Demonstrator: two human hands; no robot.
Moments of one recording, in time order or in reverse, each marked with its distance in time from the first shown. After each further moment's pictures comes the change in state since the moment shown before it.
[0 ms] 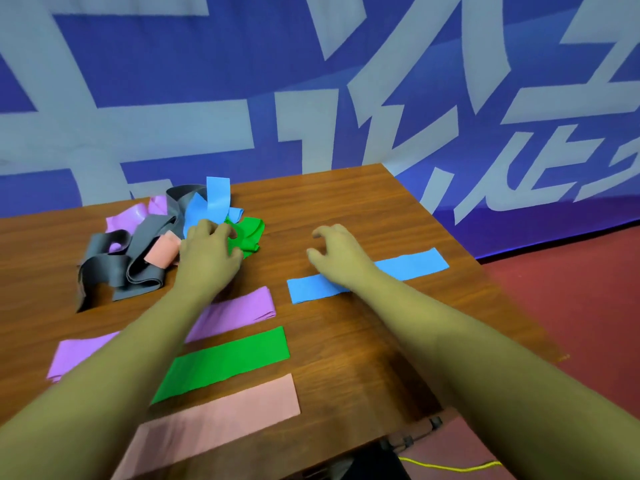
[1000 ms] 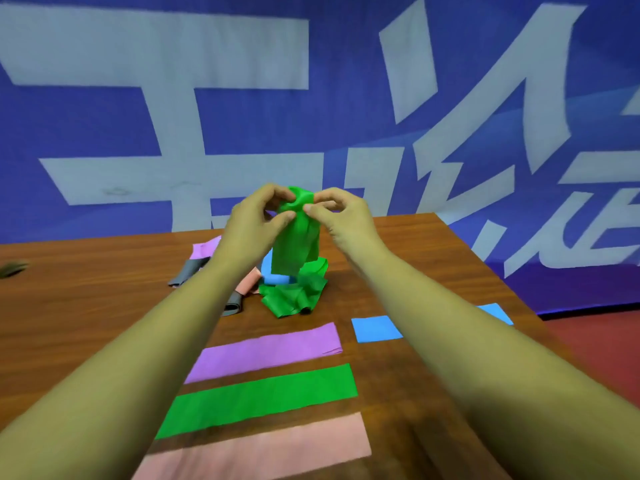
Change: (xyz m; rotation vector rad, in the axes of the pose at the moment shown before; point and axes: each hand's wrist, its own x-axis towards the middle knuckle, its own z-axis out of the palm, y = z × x) left_hand 0.029 -0.010 -0.125 -0.726 0.159 0.212; right_hand 0.038 -0.170 -0.032 0.840 0.186 -0.115
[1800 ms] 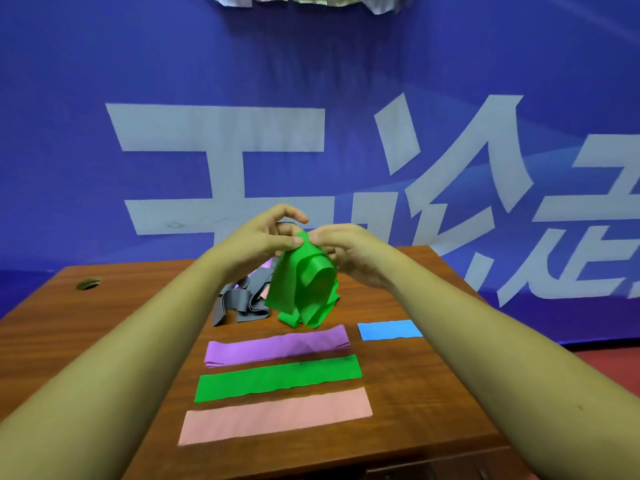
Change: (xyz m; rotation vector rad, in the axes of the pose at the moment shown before) left_hand -0.065 0.103 -0.092 -0.521 -0.448 -0.168; right_hand -0.095 -0.100 -0.013 0.131 -0.523 0.218
